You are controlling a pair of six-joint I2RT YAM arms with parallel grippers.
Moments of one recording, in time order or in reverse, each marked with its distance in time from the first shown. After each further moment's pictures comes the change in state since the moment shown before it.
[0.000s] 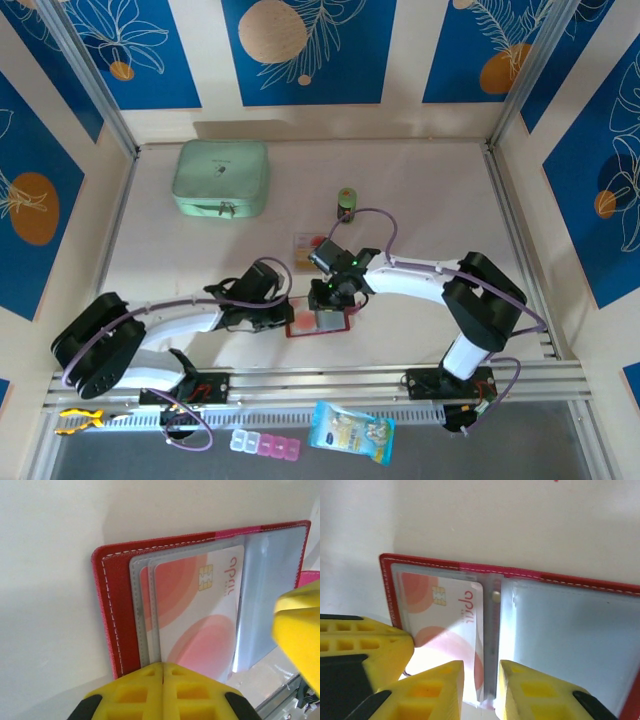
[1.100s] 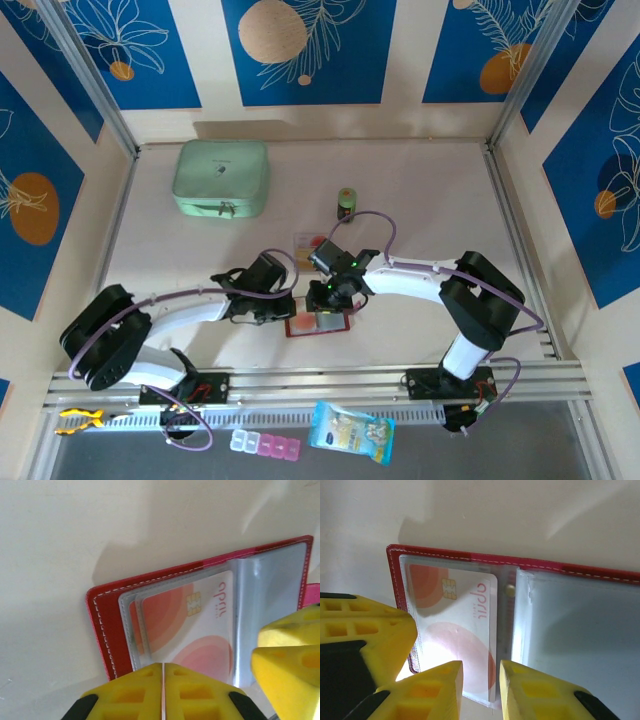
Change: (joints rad) left arm 0.004 0.064 0.116 -0.103 -0.047 0.077; right arm 0.000 0.019 -0.013 0.034 -0.055 0.018
